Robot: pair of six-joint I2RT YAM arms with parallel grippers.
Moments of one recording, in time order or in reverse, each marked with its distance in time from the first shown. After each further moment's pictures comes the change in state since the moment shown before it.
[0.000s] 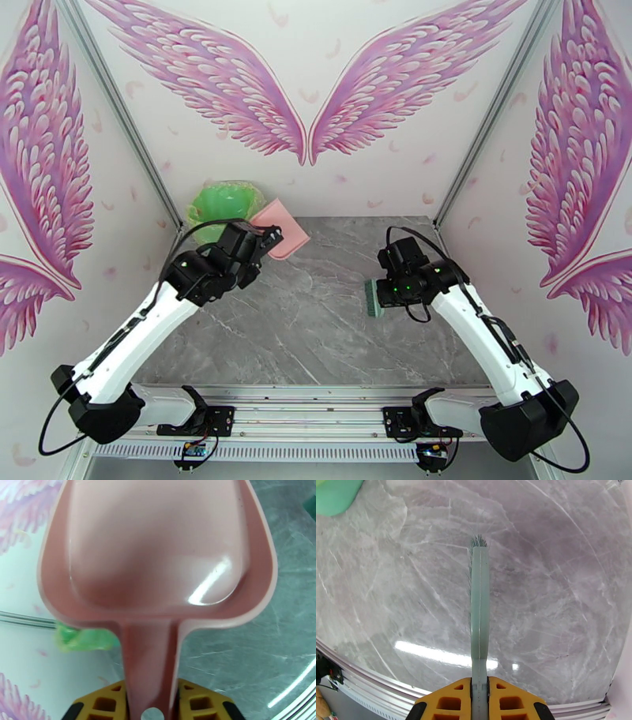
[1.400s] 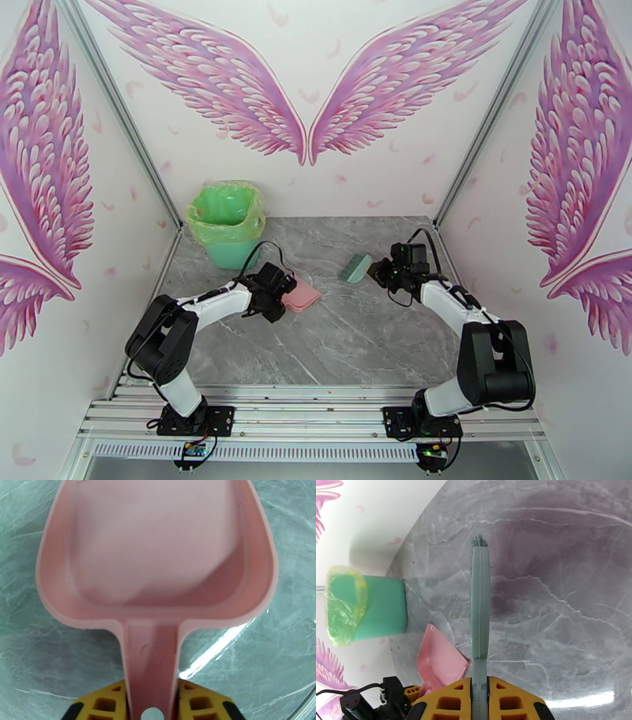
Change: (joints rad) left arm 0.137 0.378 -0.458 0.488 0.487 -0.192; right arm -0.299 0.275 -0.388 1.004 -0.477 0.519
